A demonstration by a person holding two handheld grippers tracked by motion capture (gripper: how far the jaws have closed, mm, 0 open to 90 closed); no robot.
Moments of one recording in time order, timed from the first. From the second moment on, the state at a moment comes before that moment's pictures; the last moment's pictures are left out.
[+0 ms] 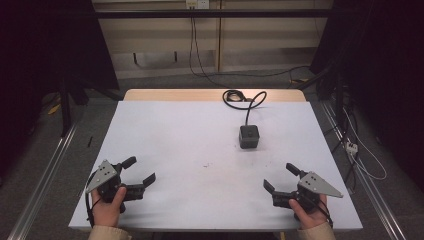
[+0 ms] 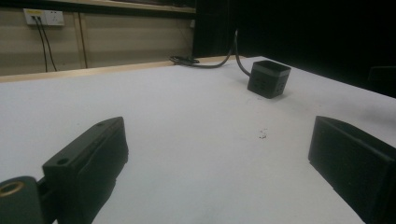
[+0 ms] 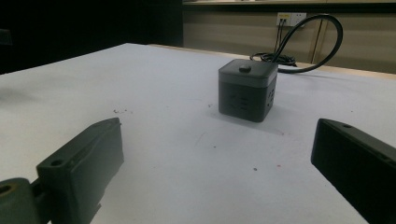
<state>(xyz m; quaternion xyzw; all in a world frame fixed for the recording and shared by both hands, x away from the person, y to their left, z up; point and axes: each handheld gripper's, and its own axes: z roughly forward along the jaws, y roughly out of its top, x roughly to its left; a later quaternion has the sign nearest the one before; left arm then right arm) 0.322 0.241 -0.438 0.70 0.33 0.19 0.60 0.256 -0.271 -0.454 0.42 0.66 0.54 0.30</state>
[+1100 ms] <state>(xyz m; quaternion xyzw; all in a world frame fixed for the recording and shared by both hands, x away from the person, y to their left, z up) 0.323 0.237 -0.438 0.71 0.32 0.19 0.60 0.278 -0.274 -0.447 0.43 0.66 0.54 0.31</state>
